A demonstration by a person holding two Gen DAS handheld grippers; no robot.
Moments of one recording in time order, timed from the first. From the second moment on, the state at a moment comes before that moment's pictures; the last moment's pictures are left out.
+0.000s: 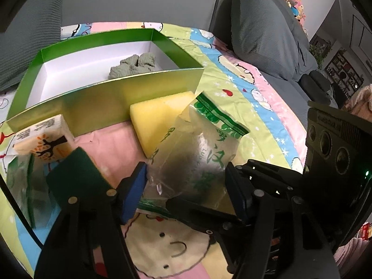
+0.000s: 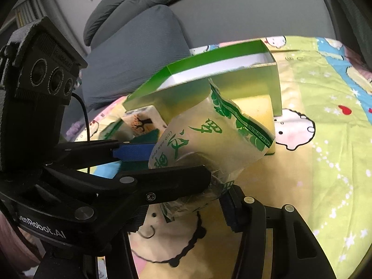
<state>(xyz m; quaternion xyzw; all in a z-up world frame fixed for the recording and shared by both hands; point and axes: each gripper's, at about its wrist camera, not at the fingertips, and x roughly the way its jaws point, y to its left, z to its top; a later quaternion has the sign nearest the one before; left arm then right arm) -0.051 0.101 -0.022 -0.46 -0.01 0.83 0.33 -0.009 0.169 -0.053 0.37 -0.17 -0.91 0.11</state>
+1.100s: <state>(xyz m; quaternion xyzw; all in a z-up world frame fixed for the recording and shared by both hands) -0.003 0.088 0.071 -0.35 -0.01 0.87 0.34 0.024 0.132 0.039 0.28 -0.11 -0.95 0.11</state>
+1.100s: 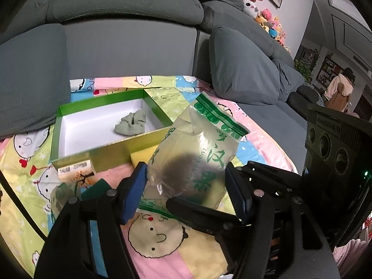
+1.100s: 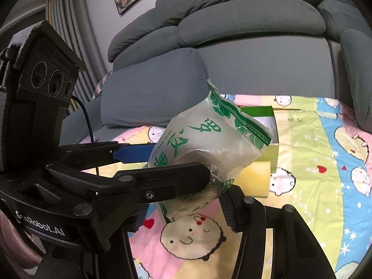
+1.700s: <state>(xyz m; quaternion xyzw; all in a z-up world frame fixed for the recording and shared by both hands) -0.060 0.087 0.089 -0.32 -0.01 0.88 0.35 -0.025 0.143 0.061 0.25 -0.08 -0.96 0.10</state>
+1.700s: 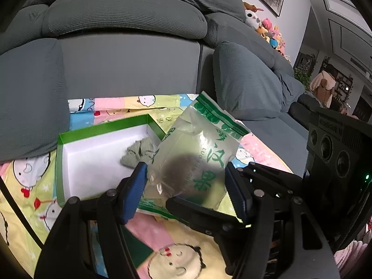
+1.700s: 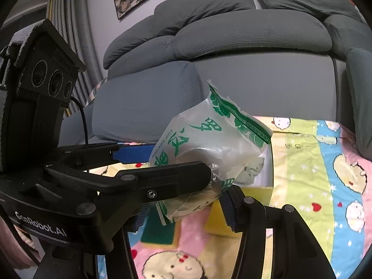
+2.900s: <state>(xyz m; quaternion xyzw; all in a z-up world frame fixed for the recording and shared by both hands) -0.202 0.058 0.017 -0.41 -0.07 0.86 0.29 -0.173 0.163 -0.017 0.35 -0.13 -0.92 0.12</state>
